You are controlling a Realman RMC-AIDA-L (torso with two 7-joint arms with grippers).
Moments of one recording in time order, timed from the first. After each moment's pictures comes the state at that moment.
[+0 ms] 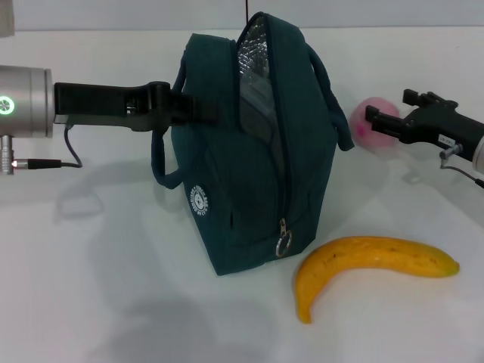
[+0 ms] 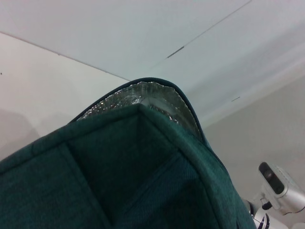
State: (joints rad) left arm -0.60 -2.03 0.81 0.86 1.94 1.65 -2.44; right arm 0.63 2.03 -1.19 -0.21 -1.02 -0.87 0.96
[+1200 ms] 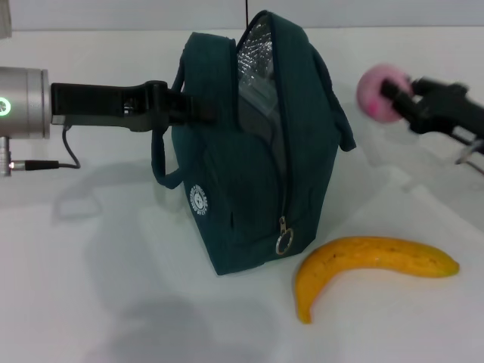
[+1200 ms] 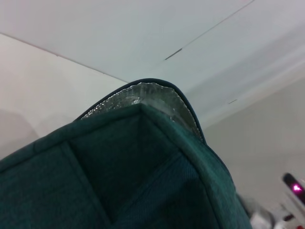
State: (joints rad) left arm -0.59 -2.03 0.81 0.86 1.93 1.66 -2.44; right arm 0.52 2.02 -1.24 -0.34 -0.96 -1.10 0.96
